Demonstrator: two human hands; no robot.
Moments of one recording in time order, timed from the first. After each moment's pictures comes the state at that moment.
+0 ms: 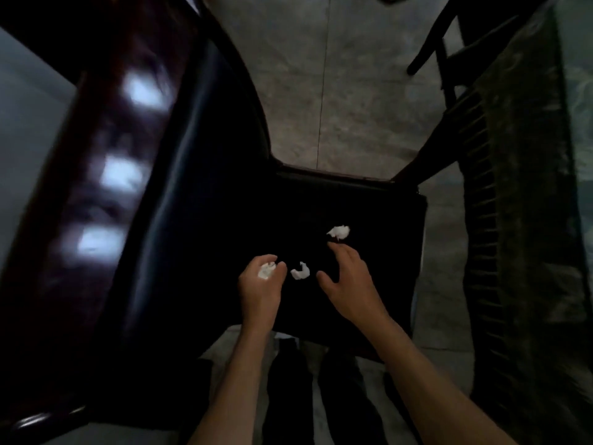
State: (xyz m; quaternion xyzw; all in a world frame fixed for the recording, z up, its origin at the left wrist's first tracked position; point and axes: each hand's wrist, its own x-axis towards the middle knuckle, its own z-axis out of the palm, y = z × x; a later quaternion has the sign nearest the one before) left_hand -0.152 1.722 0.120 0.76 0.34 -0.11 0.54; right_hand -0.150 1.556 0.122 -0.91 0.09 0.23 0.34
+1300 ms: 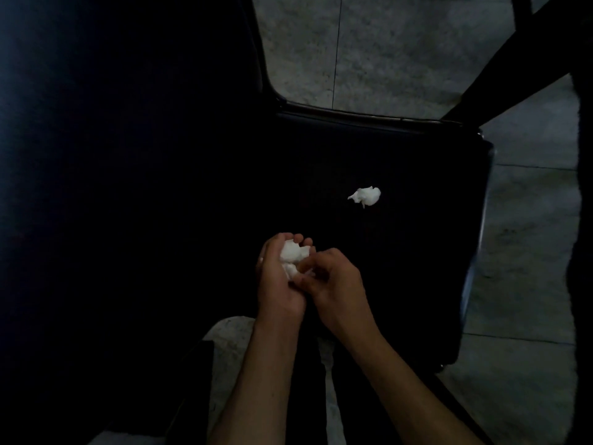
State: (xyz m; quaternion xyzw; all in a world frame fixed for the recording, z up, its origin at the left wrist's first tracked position) left_hand -0.149 1.692 0.008 0.30 0.50 -0.09 0.81; right_hand -0.174 1.605 0.041 -0.78 0.16 0.23 0.56
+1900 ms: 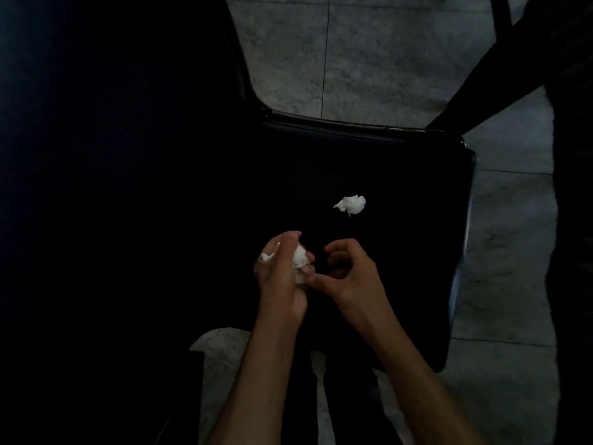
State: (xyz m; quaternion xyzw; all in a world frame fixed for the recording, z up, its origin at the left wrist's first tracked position) left_hand -0.134 1.669 0.014 0.43 0.46 -0.11 0.77; right_hand -0.161 1.557 0.032 -0.72 0.22 0.24 0.61
